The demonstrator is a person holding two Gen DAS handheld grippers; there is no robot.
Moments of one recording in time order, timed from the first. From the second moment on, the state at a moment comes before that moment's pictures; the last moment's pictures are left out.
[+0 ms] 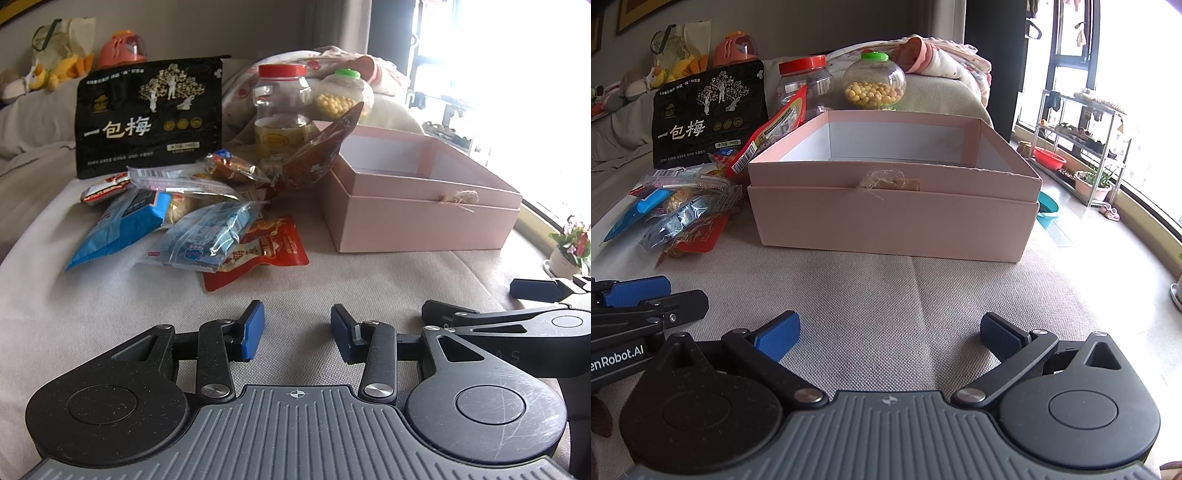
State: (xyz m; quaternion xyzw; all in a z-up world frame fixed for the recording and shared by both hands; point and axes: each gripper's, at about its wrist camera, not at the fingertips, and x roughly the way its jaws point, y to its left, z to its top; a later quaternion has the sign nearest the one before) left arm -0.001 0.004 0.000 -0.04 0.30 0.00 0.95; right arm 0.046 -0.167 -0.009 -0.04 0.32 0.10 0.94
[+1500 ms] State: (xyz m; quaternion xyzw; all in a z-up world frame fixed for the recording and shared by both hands) left arm 0.160 0.222 0.074 -0.18 0.25 0.06 0.95; right arm 0.099 -0.145 0.005 -0.08 0.42 0.14 0.89
